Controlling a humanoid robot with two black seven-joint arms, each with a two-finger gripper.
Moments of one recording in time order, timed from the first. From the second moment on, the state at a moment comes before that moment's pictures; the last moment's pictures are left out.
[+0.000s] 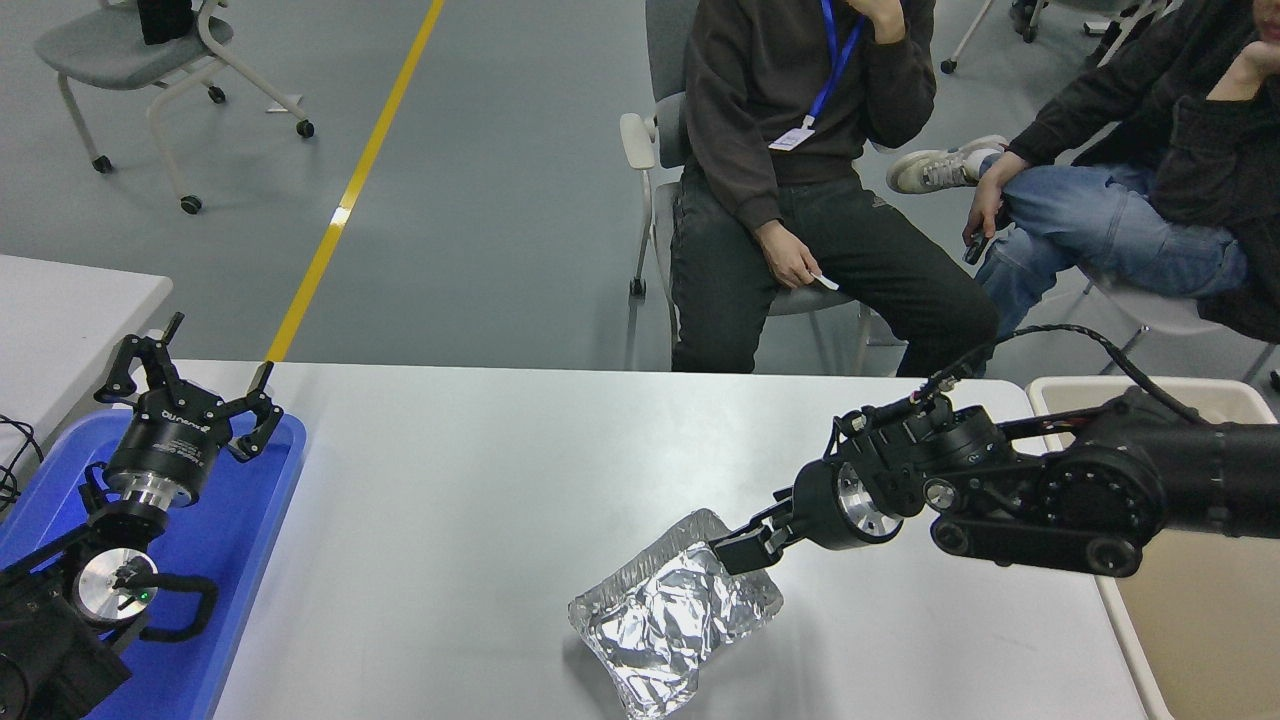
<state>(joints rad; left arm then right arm) -0.56 0.46 -0.57 -0.39 -0.24 -0.70 -0.60 1.23 -0.34 -0.34 1.30 -1.27 0.18 -0.04</state>
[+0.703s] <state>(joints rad) -0.56 0.46 -0.57 -0.39 -0.24 -0.70 -0.60 1.13 -0.19 -0.36 1.09 -1.28 0.14 -0.05</state>
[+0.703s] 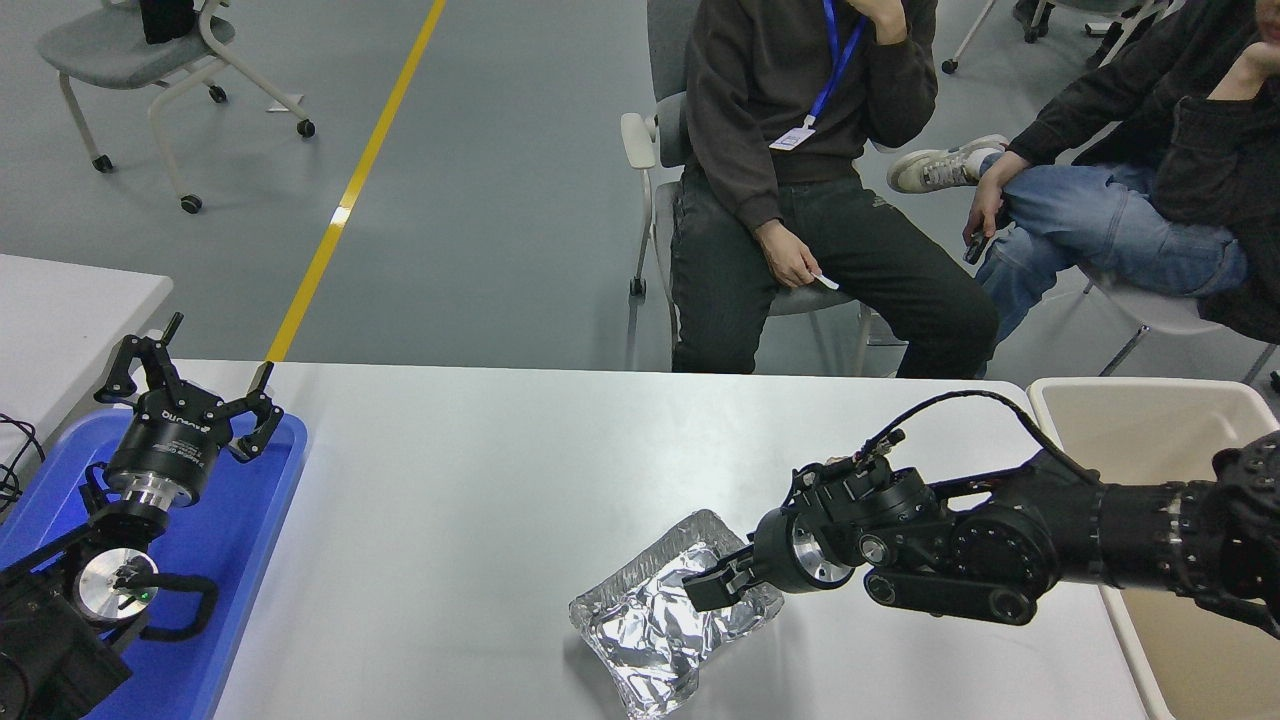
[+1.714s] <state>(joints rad) -0.56 0.46 -0.57 -0.39 -0.24 -0.70 -0.60 1.09 -0.18 -0.41 1.02 -1.28 0.11 -0.05</state>
